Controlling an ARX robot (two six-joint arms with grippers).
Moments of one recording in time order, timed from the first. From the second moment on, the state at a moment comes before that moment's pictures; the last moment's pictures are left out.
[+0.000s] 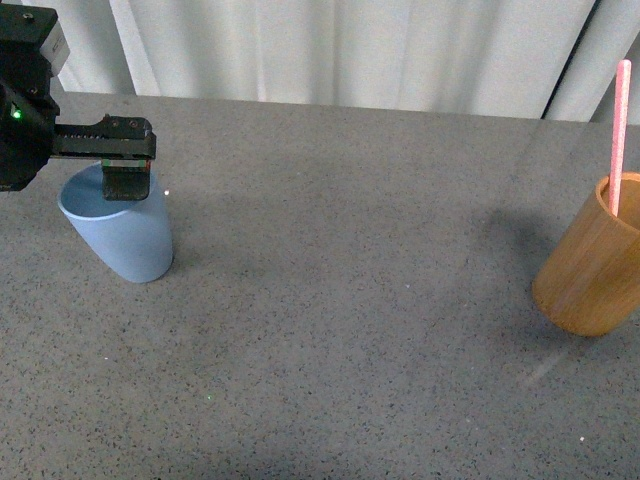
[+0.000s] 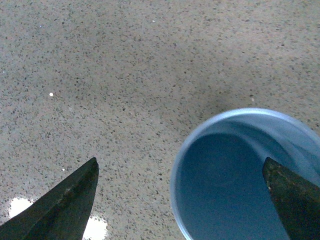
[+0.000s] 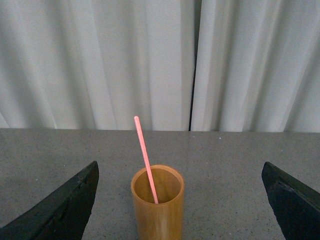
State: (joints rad) left arm -0.16 1.85 0.97 -0.05 -0.30 -0.17; right arm 0.00 0.00 0.02 0.00 0.00 0.00
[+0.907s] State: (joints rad) left arm -0.19 1.93 1.10 -0.23 -0.15 -0.29; right arm 0.00 0.00 0.02 0.00 0.00 0.00
